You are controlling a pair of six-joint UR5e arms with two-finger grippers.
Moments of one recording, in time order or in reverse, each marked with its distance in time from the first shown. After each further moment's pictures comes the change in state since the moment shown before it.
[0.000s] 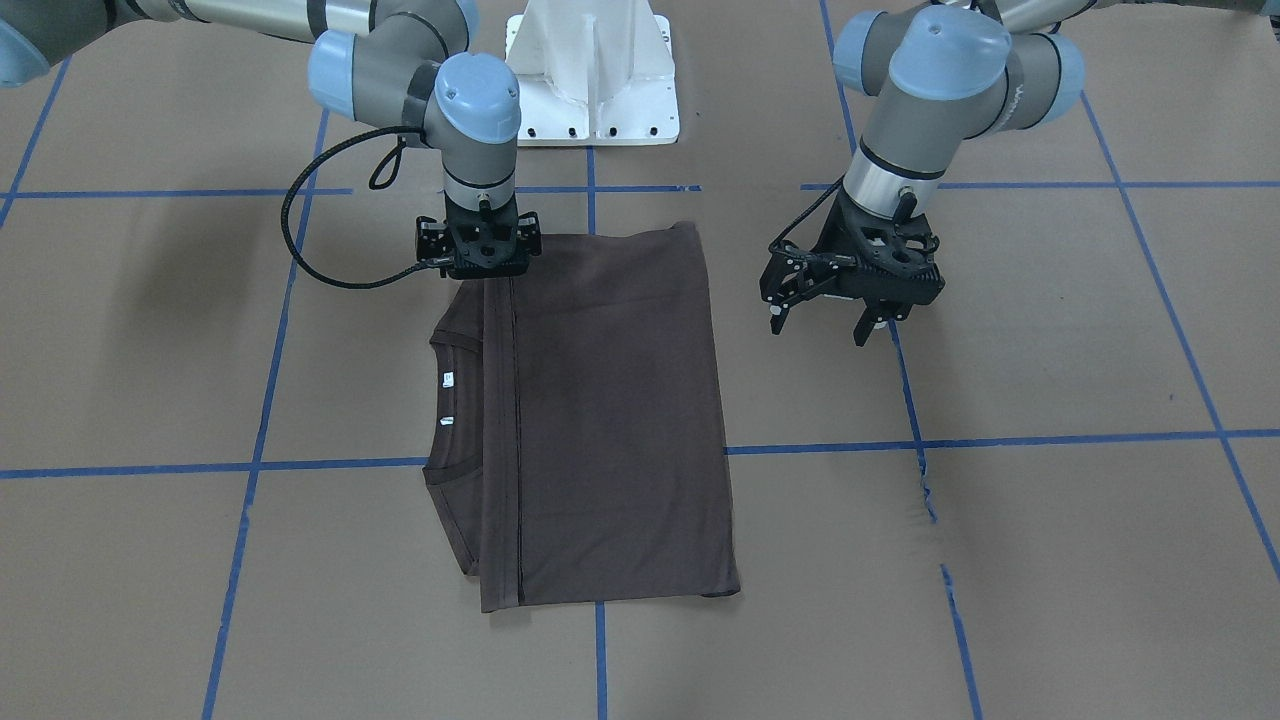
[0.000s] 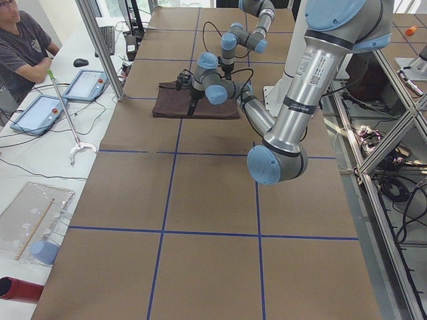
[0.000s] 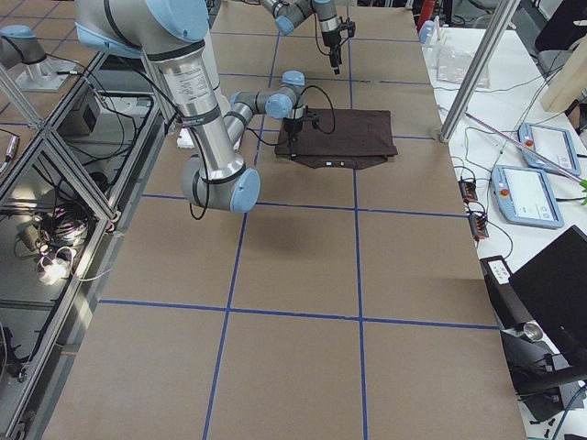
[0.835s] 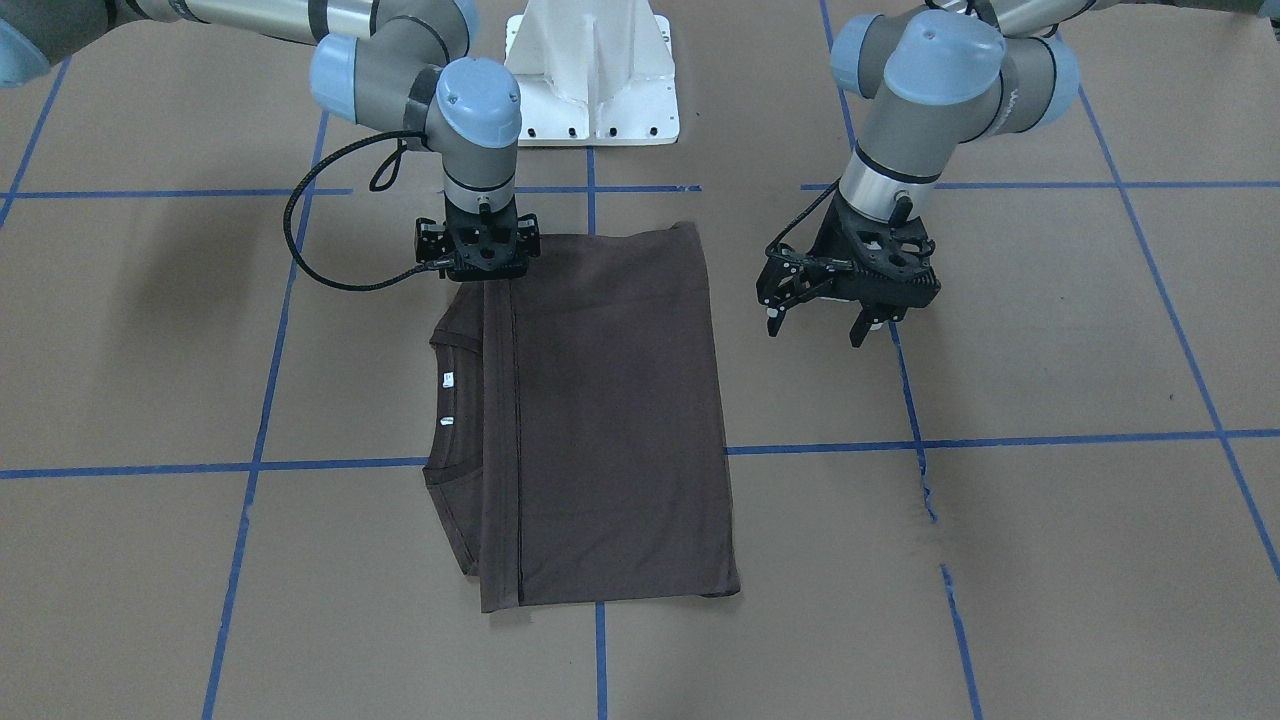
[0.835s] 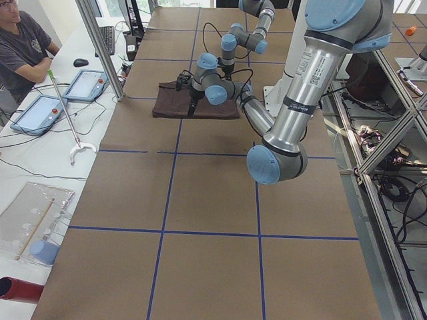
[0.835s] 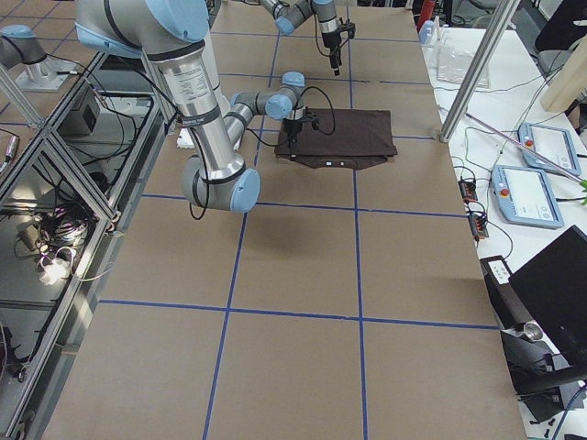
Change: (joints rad) left arm 0.005 -0.008 0.009 -0.002 0.000 -0.016; right arm -0.001 -0.003 -0.005 -0.002 0.002 0.000
